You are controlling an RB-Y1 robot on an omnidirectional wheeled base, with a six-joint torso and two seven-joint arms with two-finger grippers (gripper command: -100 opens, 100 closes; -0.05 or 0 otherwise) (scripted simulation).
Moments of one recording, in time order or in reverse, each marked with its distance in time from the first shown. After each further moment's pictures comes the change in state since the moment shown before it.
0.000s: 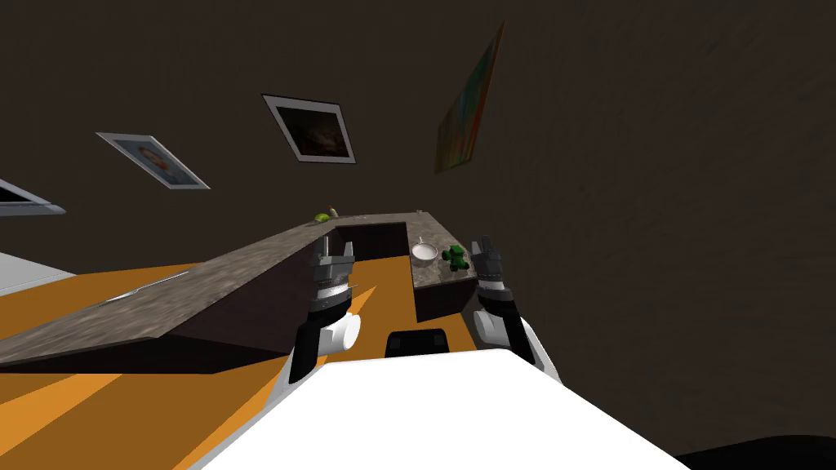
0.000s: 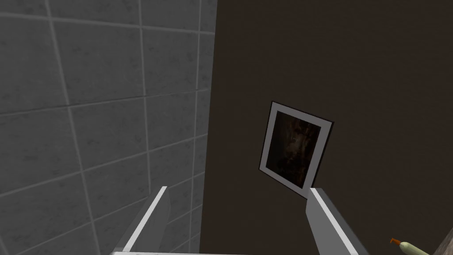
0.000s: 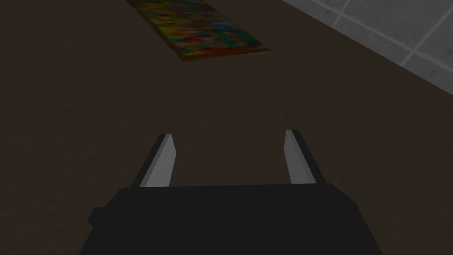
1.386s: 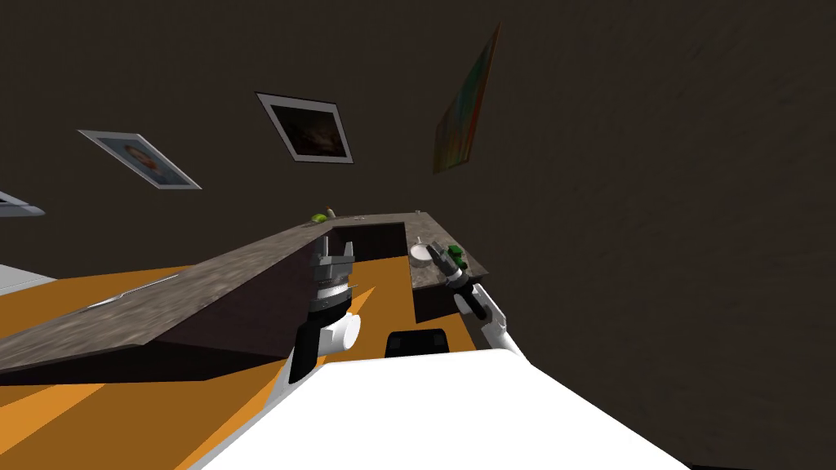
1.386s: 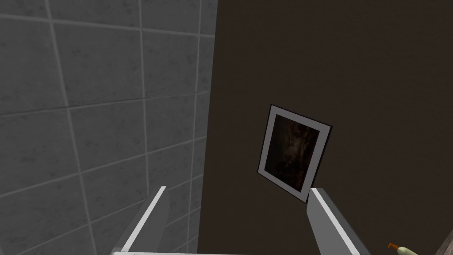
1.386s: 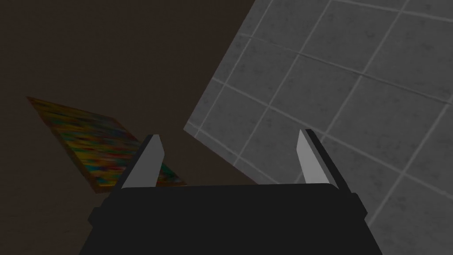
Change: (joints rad) left arm 0.000 0.000 0.000 0.000 0.000 0.000 0.000; right arm -0.364 -0.239 0.195 0.364 0.363 -0.210 0.112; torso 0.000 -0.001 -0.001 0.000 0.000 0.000
